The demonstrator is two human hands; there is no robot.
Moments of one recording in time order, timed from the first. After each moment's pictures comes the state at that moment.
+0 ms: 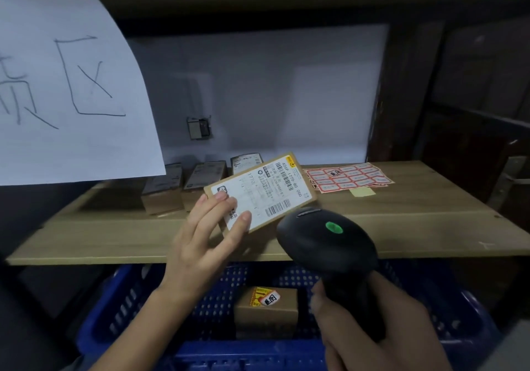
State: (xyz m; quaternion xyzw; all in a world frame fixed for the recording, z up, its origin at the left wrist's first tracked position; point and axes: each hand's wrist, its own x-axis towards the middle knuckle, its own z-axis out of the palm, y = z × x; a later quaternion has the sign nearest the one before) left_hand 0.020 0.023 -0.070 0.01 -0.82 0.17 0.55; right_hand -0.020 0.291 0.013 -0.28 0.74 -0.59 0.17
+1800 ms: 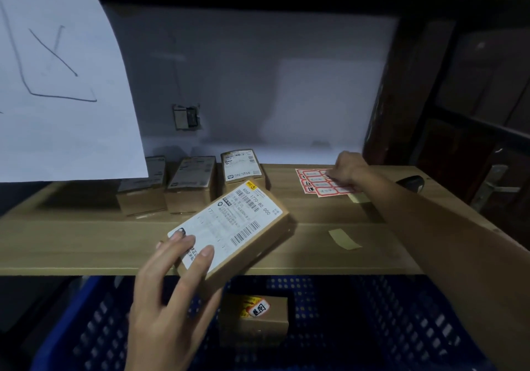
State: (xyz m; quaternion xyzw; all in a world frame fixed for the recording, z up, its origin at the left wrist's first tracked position) left_hand 0.052 0.055 -0.113 0.15 -0.82 -0.01 0.55; right_hand -0.371 0.091 -0.003 -0.30 0.94 -0.17 0.01
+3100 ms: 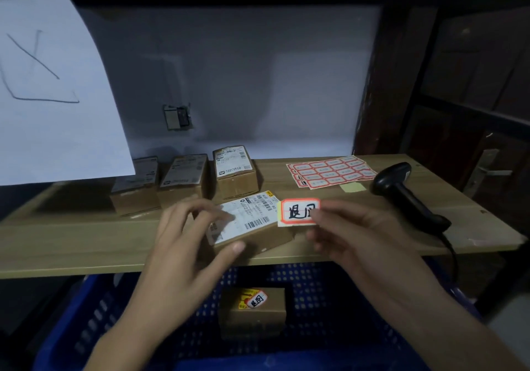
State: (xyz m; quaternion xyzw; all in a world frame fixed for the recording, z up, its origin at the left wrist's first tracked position) left_hand 0.037 0.050 -0.042 0.17 -0.90 -0.17 0.37; right_hand -0.126 0.249 0.015 -0.23 0.58 -0.73 0.28
